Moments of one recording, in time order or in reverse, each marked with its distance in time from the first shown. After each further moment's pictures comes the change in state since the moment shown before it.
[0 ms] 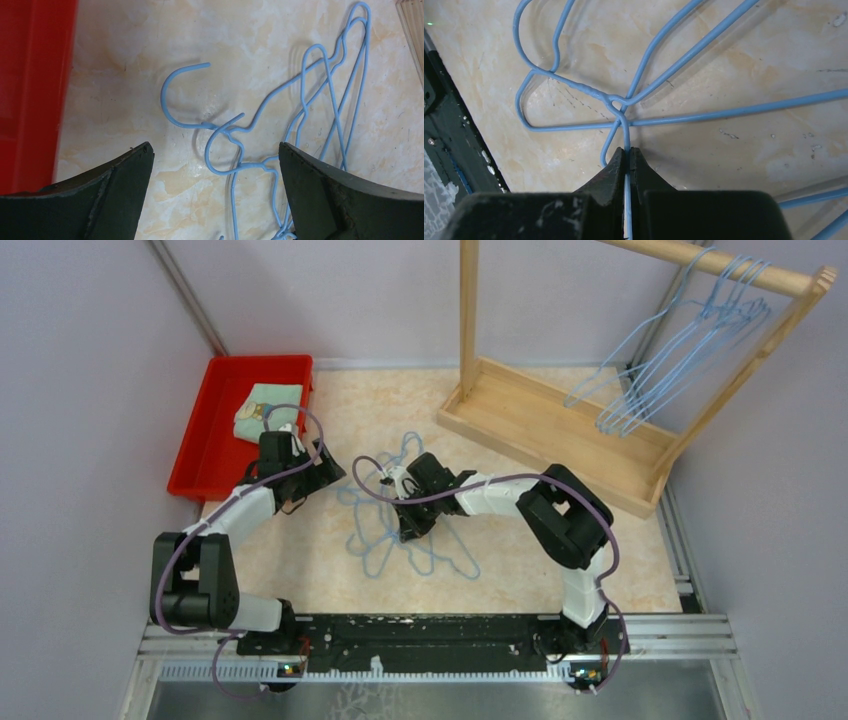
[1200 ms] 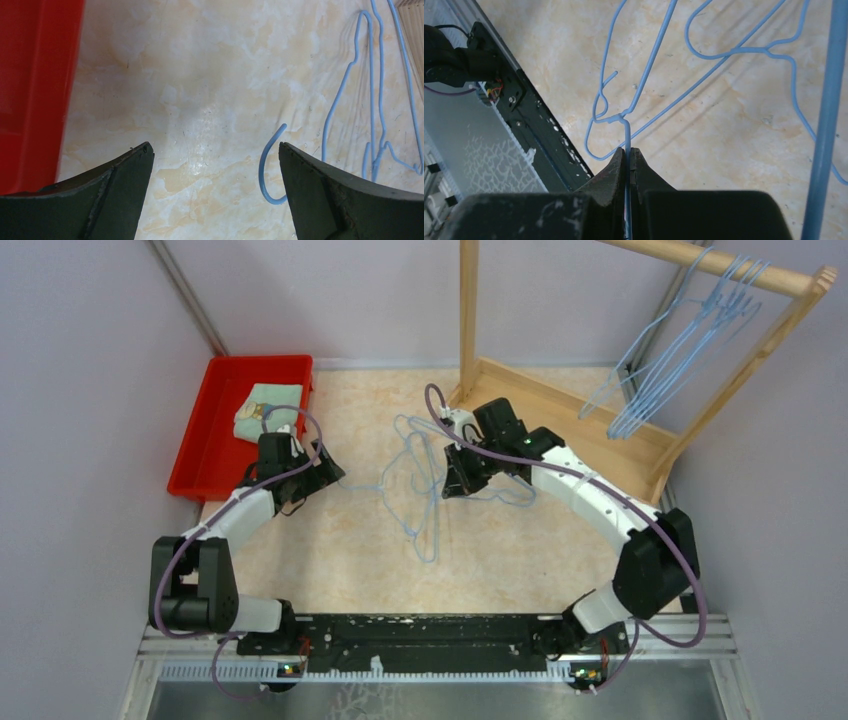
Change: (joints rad) left arm 0.000 -0.021 -0.014 0.005 -0.010 -0.015; right arm -0.247 -0.446 0.115 -0.496 -0.025 0.016
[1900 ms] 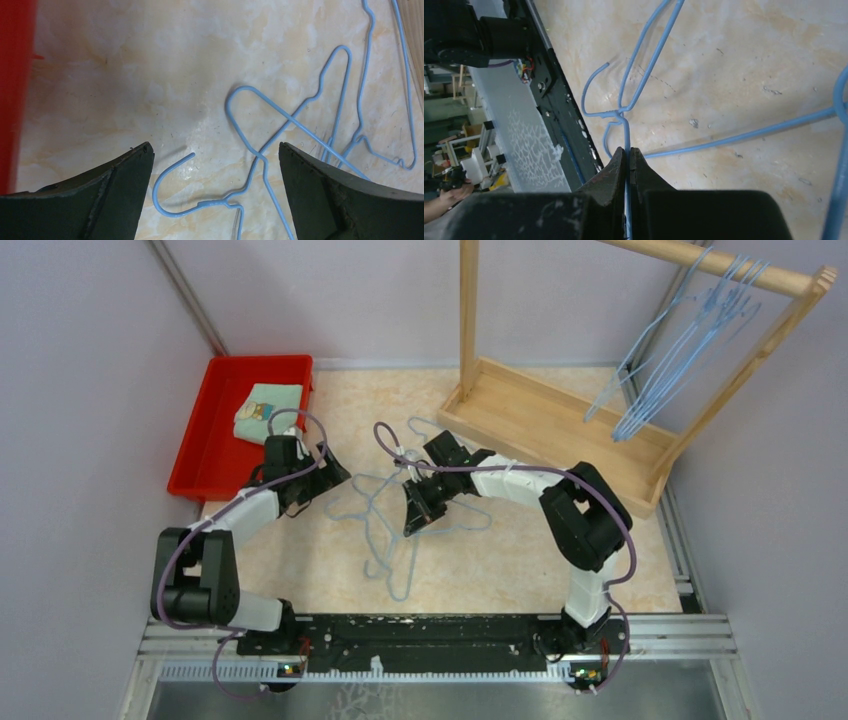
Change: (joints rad) left arm -0.022 0.034 -0.025 0.061 0.019 -0.032; right arm 0.143 0.363 -0.035 0.259 -0.235 0.102
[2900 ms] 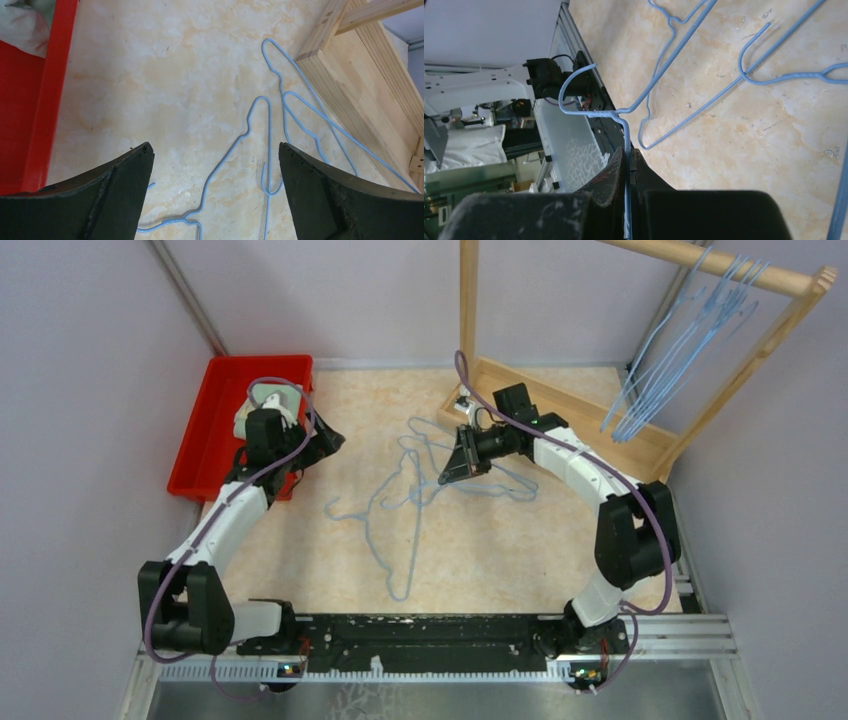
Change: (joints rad) left arm -0.016 -0.123 0.168 -0.063 -0.021 0.004; right arm -0.309 -0.208 0.072 -0.168 -0.203 0.047
